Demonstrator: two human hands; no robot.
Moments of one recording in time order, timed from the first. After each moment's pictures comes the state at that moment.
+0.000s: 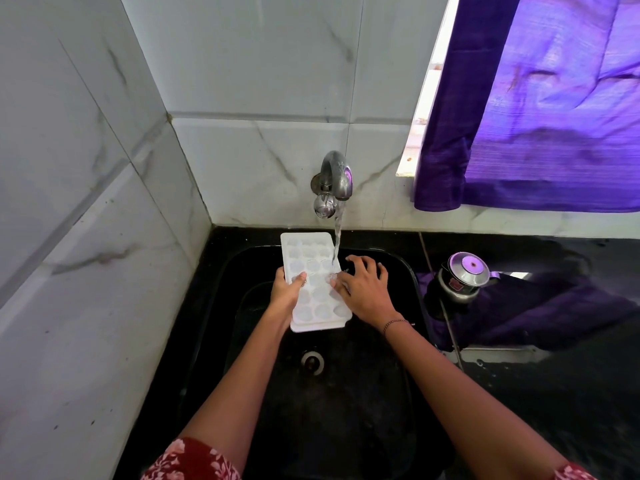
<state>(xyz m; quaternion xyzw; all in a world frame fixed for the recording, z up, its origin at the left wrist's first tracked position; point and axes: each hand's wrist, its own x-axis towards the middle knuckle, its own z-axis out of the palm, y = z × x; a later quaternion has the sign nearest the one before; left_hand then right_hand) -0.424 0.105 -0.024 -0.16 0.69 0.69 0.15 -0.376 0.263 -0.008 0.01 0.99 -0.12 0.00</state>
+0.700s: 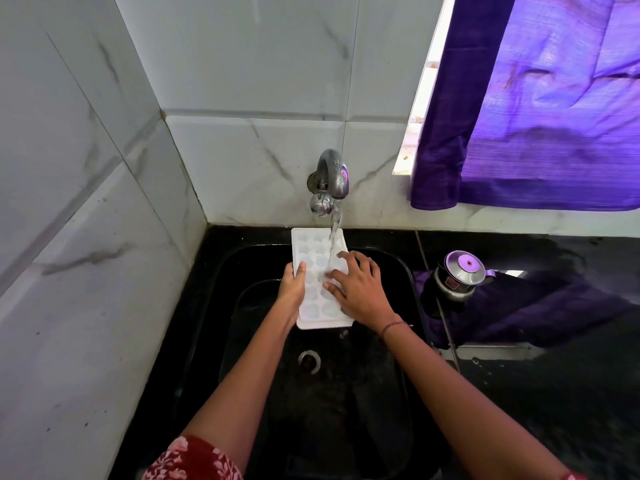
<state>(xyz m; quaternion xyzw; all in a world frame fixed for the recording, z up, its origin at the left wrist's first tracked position) -0.423 0.123 -0.014 -0.13 0.70 0.68 0.18 -0.372 0.263 -0.007 -0.04 0.99 -0.10 -0.05</state>
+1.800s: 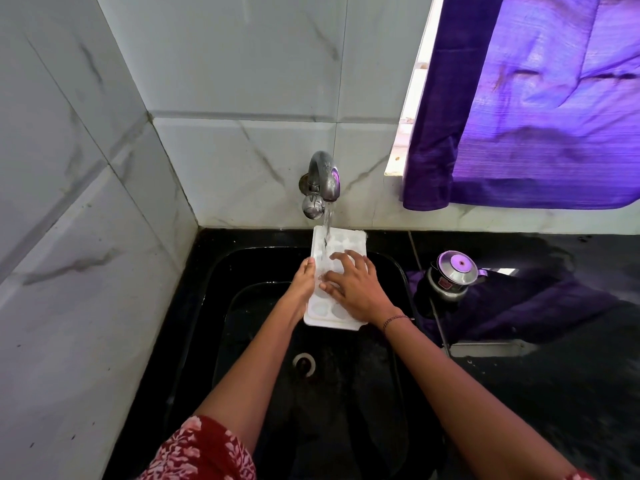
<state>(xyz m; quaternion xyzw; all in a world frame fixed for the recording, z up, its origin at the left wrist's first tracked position) -0.432 0.152 -0.015 -0.08 0.67 0.69 0.26 -0.378 0.274 0.003 -0.06 0.99 -0.10 0.00</state>
